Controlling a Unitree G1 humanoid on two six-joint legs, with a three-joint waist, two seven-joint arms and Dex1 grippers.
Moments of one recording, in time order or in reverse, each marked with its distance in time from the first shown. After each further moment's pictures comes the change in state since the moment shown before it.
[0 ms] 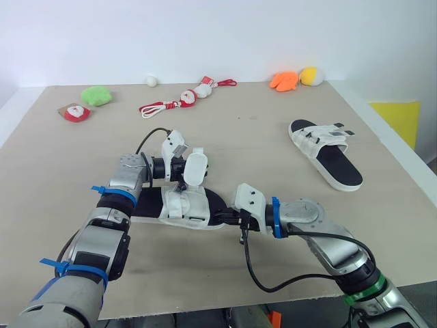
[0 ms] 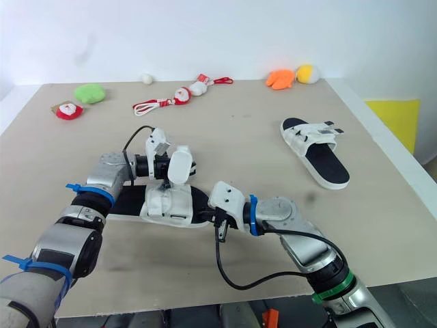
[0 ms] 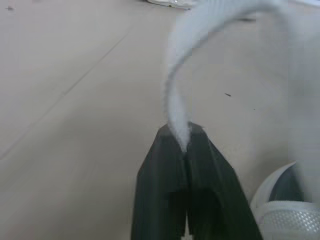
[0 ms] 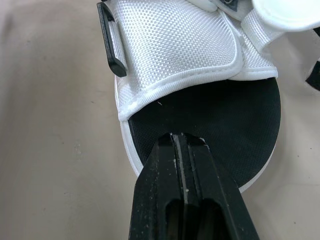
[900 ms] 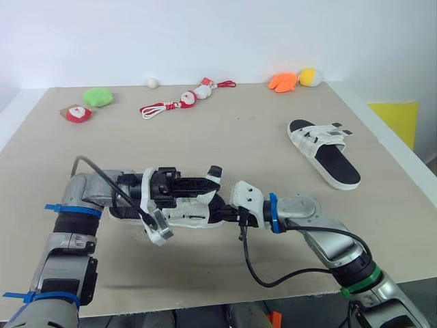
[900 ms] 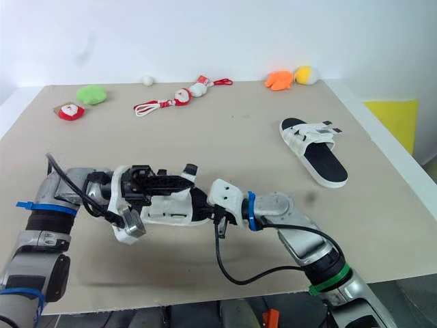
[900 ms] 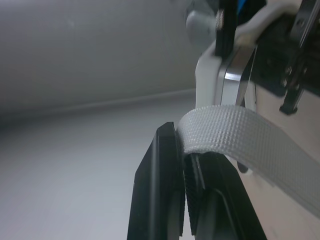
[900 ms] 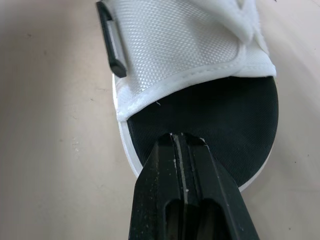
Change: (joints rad) left arm 0.241 0.190 0.102 -0.531 0.942 -1.629 0.898; right arm -0.059 0.001 0.030 0.084 -0.013 -0.061 0.028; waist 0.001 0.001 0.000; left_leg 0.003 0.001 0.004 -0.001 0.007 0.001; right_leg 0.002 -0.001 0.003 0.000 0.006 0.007
